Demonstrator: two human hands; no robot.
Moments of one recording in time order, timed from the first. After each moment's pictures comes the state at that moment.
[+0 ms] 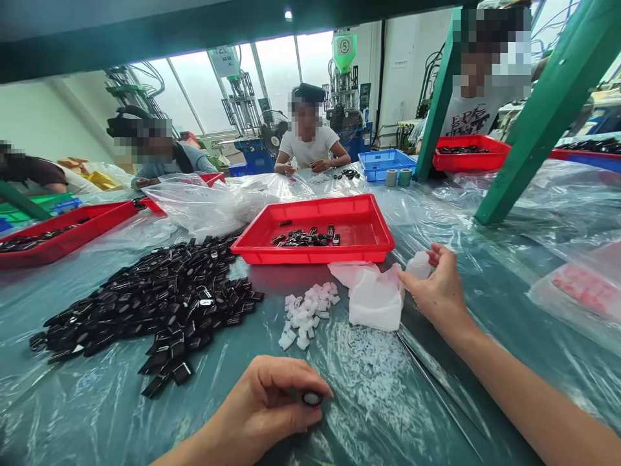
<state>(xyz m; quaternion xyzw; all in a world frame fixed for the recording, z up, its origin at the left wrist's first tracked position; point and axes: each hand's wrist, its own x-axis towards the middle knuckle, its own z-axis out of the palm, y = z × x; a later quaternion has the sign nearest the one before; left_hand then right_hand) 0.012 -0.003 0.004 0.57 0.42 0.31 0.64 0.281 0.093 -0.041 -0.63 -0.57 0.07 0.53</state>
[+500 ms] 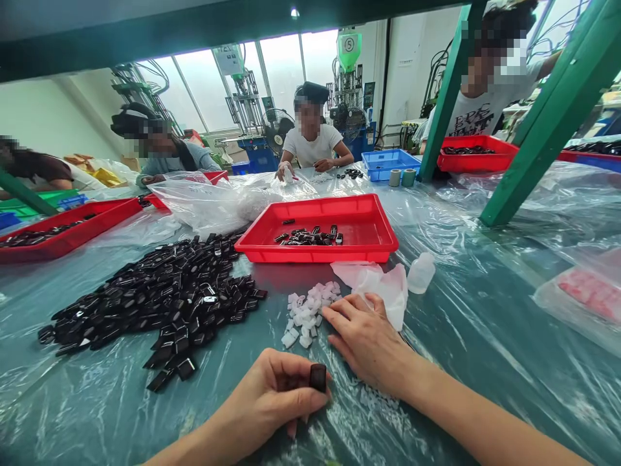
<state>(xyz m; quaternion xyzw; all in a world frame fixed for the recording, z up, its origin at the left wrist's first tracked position) 0.013 0.000 -0.006 0.50 0.47 0.25 0.69 0.192 0.038 -0.016 -0.40 -0.88 0.05 0.25</state>
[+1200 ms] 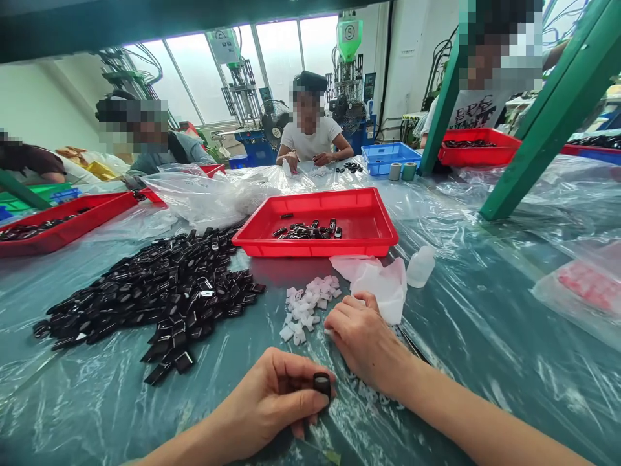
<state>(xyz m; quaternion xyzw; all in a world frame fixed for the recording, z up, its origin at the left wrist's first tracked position) 0.016 -0.003 -0.004 0.52 0.46 0.21 0.69 0.190 0.039 -0.026 -0.37 -0.87 0.08 0.30</state>
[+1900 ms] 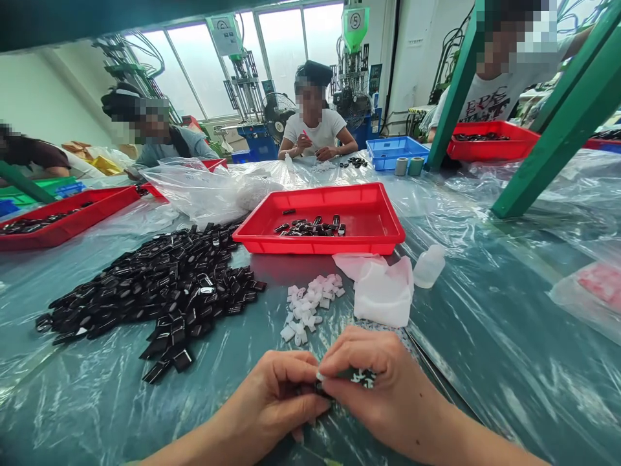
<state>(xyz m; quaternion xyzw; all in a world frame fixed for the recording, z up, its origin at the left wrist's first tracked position) 0.015 -0.002 -0.010 0.60 0.44 0.23 0.64 0.193 0.005 -0.004 -0.32 -0.76 0.42 0.39</state>
